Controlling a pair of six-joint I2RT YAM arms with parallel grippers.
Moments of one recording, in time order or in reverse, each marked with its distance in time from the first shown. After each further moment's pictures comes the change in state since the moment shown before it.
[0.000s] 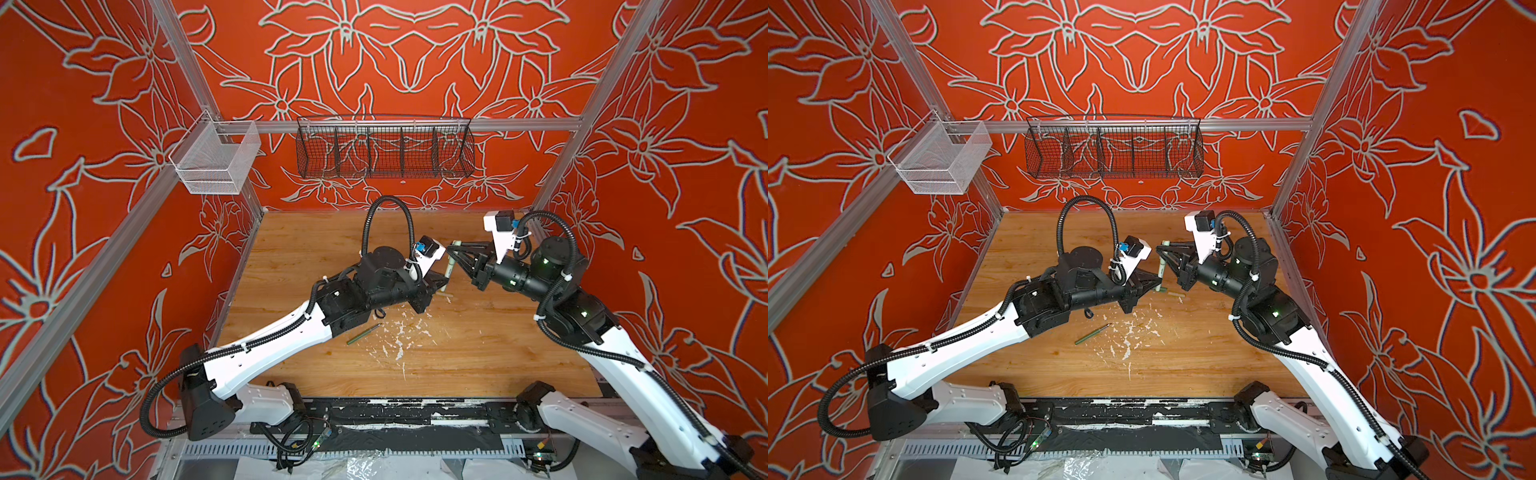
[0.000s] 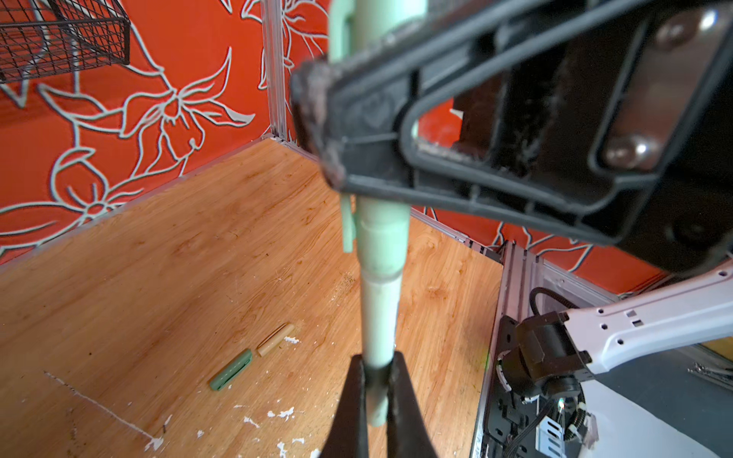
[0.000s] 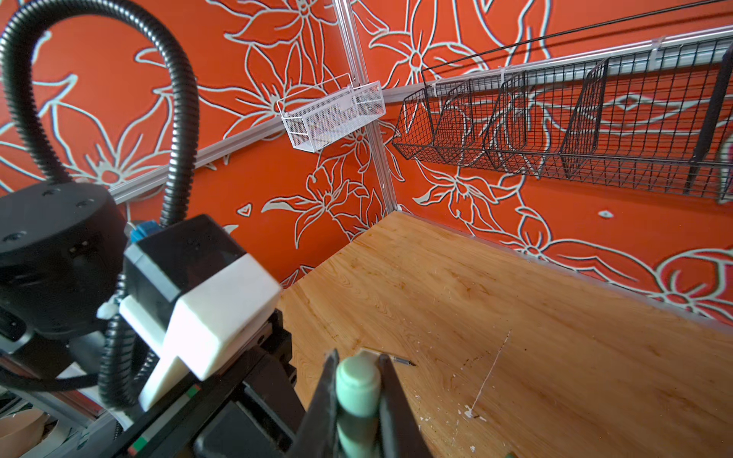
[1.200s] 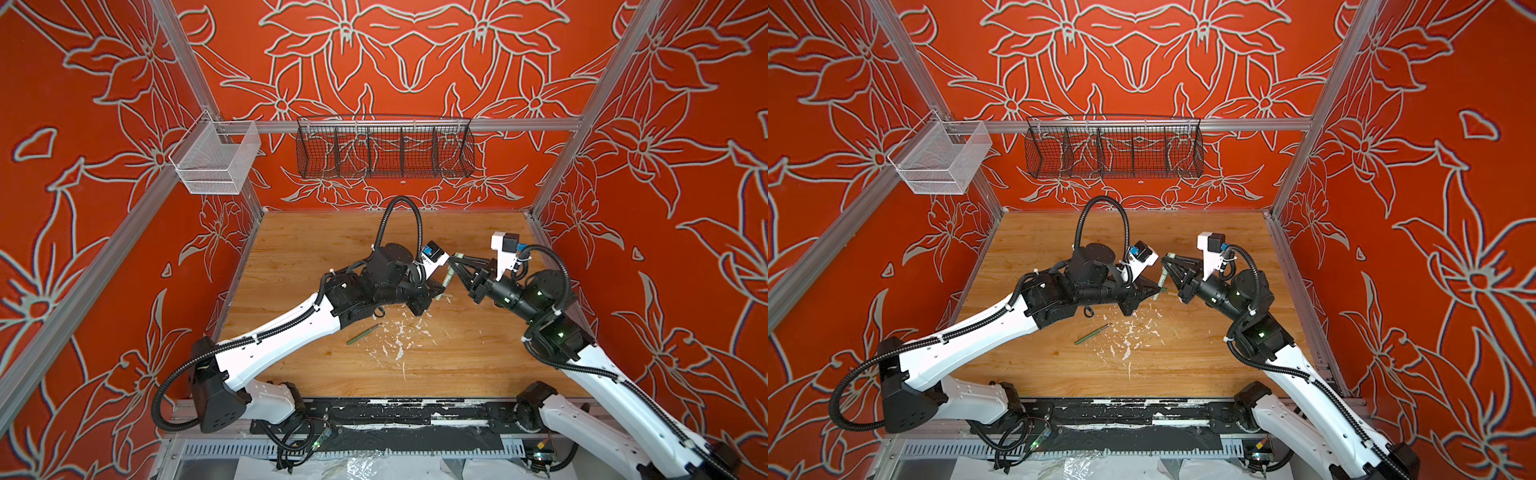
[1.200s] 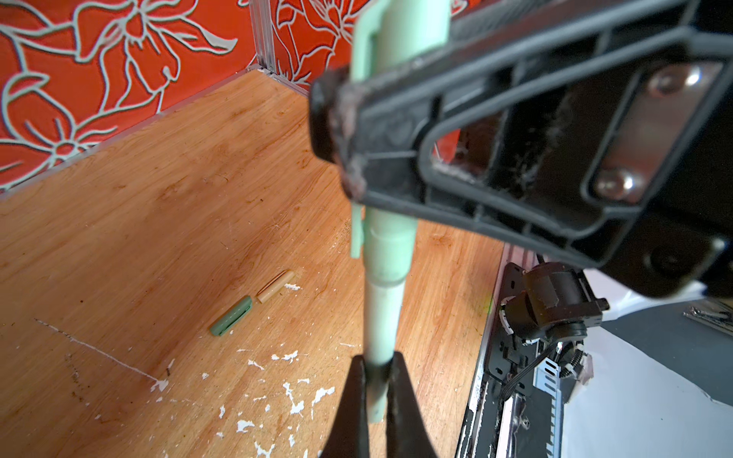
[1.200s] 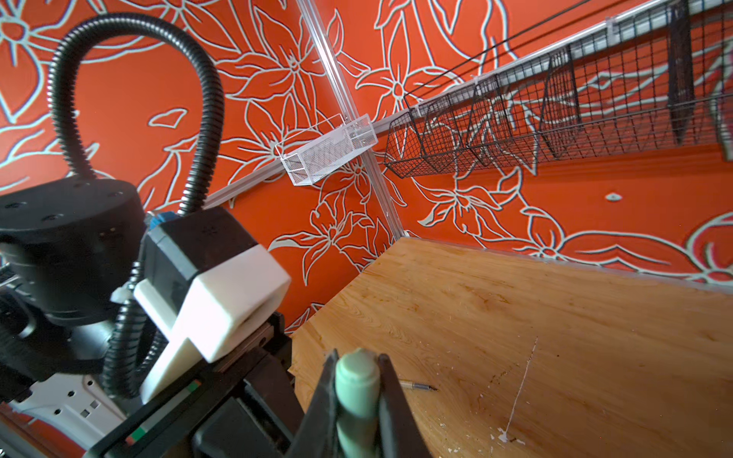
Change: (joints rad) left arm 0.029 0.057 0.050 -0.139 0.048 0.013; right arm -0.010 -0.114 -0.350 0.364 0.056 0.209
